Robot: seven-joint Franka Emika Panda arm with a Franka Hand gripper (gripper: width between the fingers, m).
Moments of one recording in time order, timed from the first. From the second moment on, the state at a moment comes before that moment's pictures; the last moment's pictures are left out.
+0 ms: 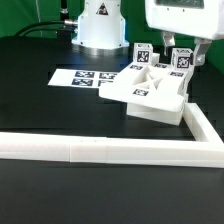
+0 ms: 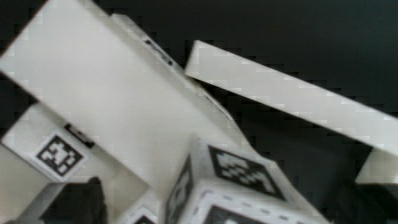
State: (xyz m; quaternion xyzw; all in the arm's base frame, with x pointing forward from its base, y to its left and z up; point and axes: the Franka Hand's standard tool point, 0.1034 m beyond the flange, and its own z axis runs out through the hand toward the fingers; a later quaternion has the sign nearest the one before) arm 0.533 0.117 0.112 -0.86 0.51 0.00 0.07
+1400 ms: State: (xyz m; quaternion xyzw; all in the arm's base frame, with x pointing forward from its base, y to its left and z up) arm 0.534 0.119 0.114 -0.99 0.15 -0.02 0.04
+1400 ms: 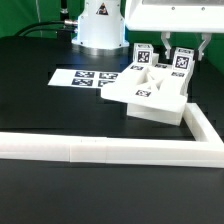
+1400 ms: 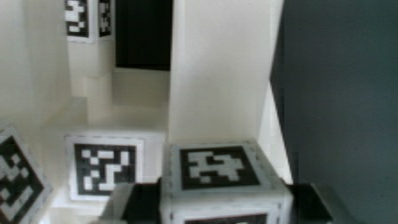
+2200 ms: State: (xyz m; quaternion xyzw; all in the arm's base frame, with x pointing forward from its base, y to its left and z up) arm 0.534 0.120 0.114 -0.94 0.32 -0.02 0.05
